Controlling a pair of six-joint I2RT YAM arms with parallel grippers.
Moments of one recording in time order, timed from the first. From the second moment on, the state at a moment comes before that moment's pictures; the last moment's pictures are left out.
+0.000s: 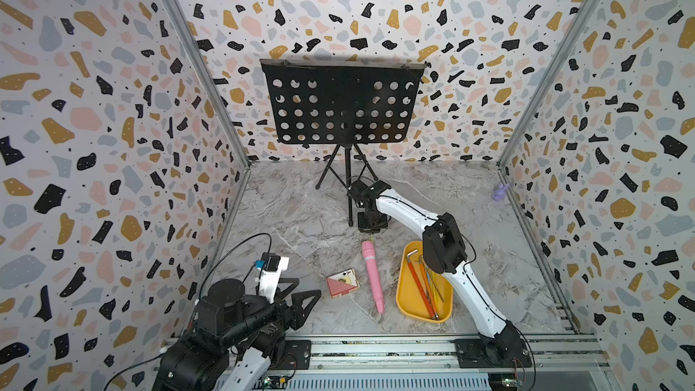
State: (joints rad) left arm -0.38 0.25 0.87 -1.09 0.45 -0.31; right arm 0.75 2.54 2.33 -1.25 0.03 0.67
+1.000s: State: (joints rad) left arm -0.38 0.25 0.87 -1.09 0.45 -0.31; right arm 0.71 2.36 2.20 -1.27 0.09 0.65
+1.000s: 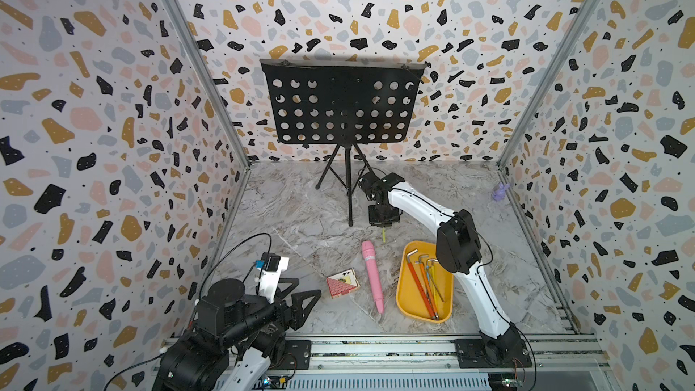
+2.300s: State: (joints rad) left arm -0.37 0.25 0.87 -1.09 0.46 -0.31; right arm 0.71 1.46 1.02 -1.07 -0.01 0.63
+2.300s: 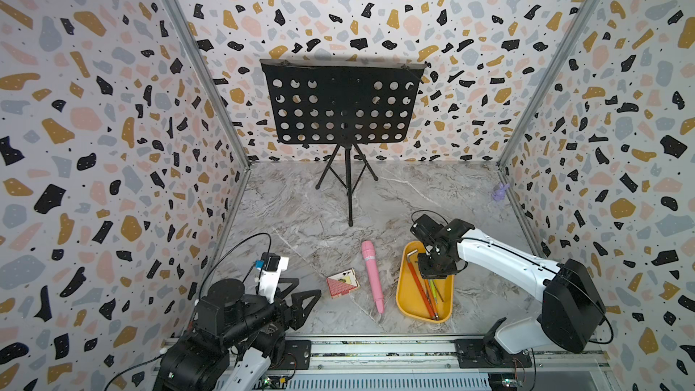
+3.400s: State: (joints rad) left arm -0.37 0.25 0.87 -1.09 0.46 -0.31; right arm 0.66 1.53 0.91 -0.94 -0.01 0.61
